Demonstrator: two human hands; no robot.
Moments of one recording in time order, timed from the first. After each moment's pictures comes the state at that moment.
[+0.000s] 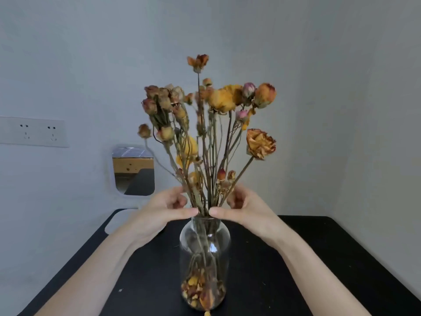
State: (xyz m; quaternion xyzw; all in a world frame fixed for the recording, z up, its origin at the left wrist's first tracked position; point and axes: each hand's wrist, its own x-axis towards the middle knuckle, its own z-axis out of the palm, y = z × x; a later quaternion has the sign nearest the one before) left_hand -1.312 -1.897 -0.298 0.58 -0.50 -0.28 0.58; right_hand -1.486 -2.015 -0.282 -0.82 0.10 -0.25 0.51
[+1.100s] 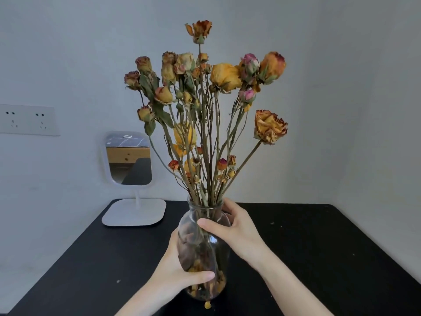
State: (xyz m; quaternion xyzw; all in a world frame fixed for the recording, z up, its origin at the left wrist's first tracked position) left_hand -1.345 -1.899 -0.422 0.56 -0.50 -0.27 0.60; right_hand -1.462 -2.010 -0.351 -0.79 0.16 -0.31 0.51
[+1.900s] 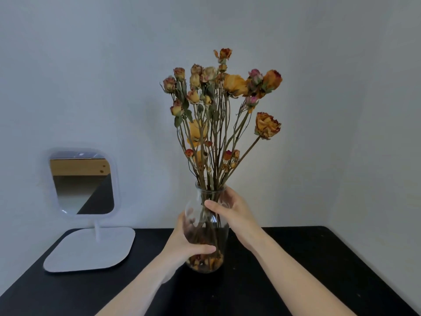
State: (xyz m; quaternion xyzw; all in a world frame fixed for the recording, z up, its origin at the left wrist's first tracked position) left_hand -1.296 -2.055 -0.404 0.59 -0.44 -0.33 0.59; right_hand -1.416 -2.142 -0.334 -0.73 0.21 -0.35 0.55
